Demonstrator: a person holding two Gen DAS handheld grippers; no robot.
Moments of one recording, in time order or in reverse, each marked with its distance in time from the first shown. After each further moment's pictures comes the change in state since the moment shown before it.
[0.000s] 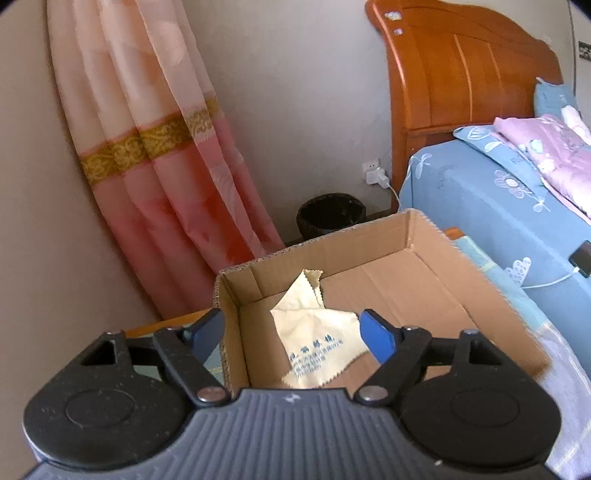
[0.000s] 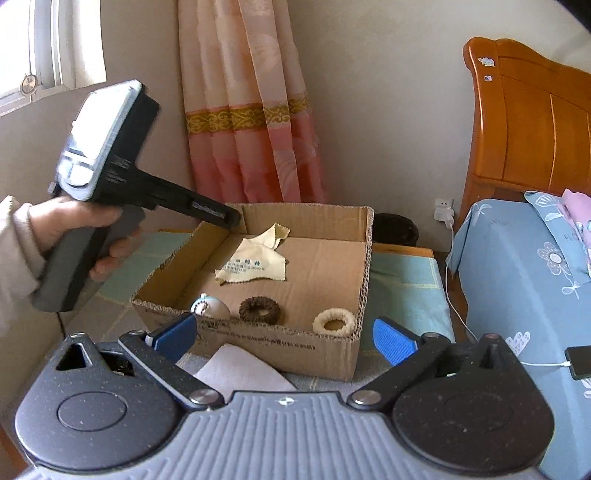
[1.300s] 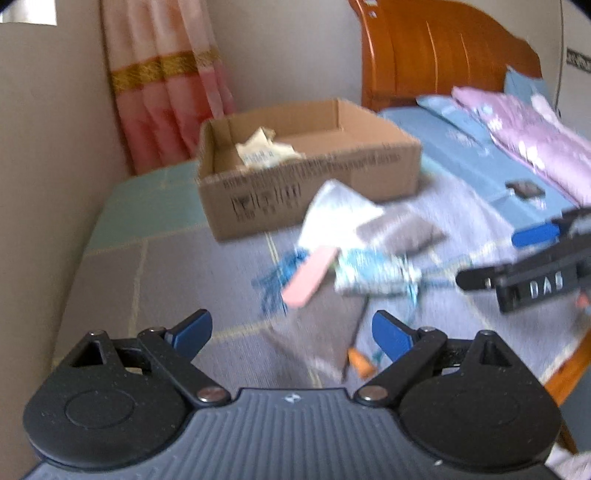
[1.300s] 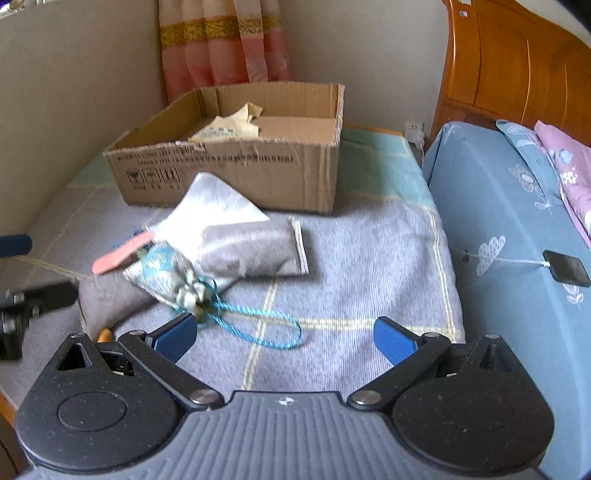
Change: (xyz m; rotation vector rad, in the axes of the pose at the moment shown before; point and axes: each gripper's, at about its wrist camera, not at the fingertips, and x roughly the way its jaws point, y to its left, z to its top) left arm -0.122 -0.054 -0.211 -0.072 0.056 -0.068; right arm -0.005 0.007 -0.115 0.017 0.218 -0.115
